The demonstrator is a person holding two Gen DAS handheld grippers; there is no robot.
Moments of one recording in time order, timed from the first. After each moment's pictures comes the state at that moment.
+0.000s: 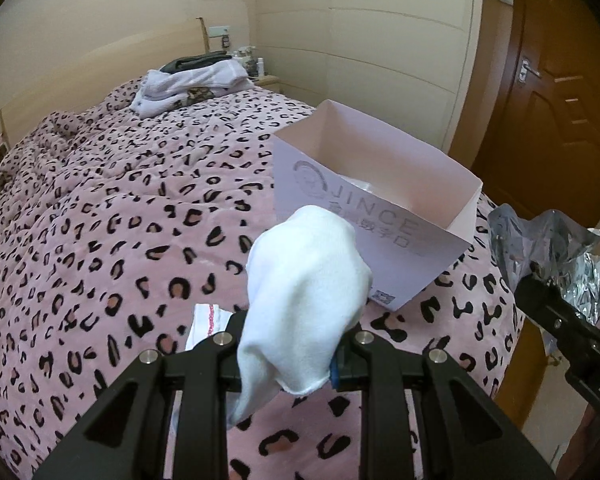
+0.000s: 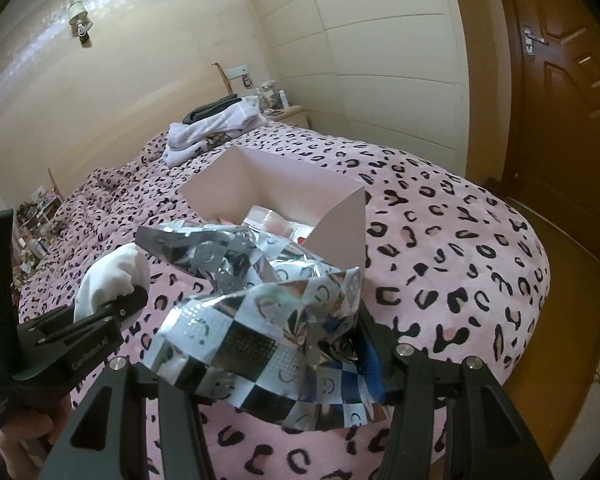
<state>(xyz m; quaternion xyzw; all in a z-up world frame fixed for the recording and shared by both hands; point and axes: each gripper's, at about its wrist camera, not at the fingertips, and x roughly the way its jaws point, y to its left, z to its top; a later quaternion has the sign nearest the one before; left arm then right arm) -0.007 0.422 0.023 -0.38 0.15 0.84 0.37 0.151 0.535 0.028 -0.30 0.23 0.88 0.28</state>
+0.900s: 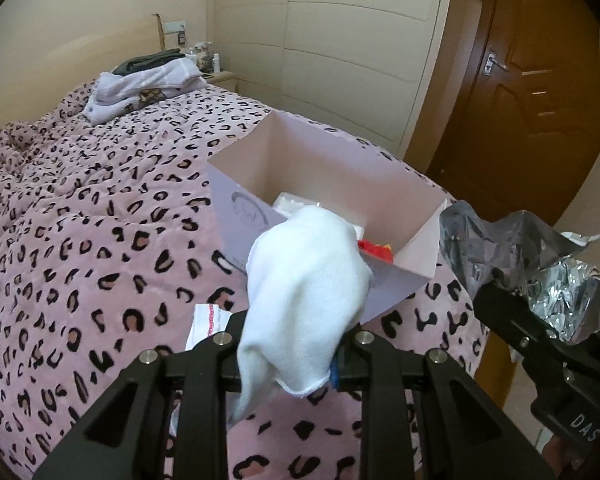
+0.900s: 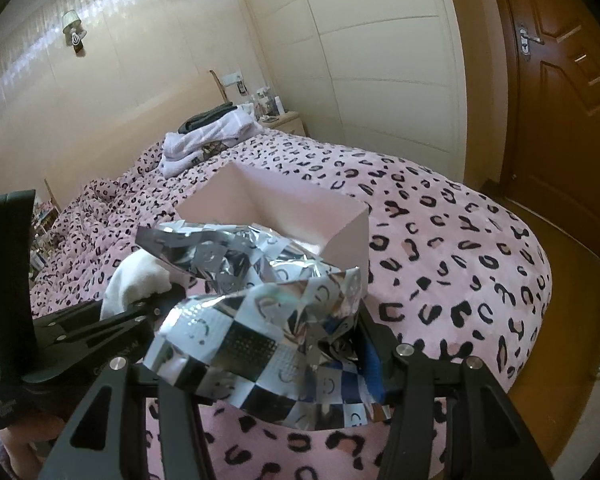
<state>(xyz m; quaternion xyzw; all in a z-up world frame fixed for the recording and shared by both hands) -0.026 0.462 0.034 -0.39 0.15 0.79 0.44 0.134 0.544 0.040 -0.29 0.24 0.88 0.29</state>
